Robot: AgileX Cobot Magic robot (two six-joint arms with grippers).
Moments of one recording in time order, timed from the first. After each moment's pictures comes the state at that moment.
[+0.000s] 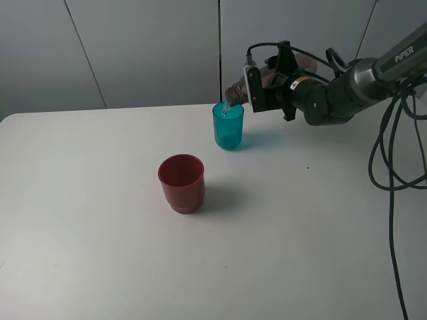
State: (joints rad) left arm 0.03 0.00 -0.51 0.02 1.09 -0.02; right arm 0.32 2.20 -1.16 0.15 -0.69 -1.80
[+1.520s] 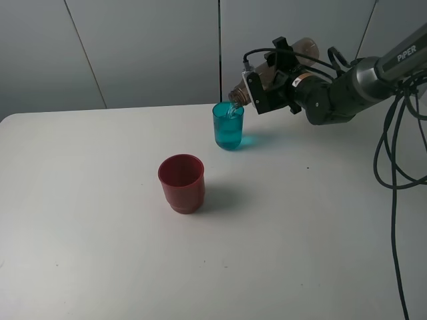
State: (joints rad) left arm 0.03 0.00 -0.51 0.02 1.09 -0.02; right arm 0.31 2.20 -1.16 0.12 -0.74 -1.96
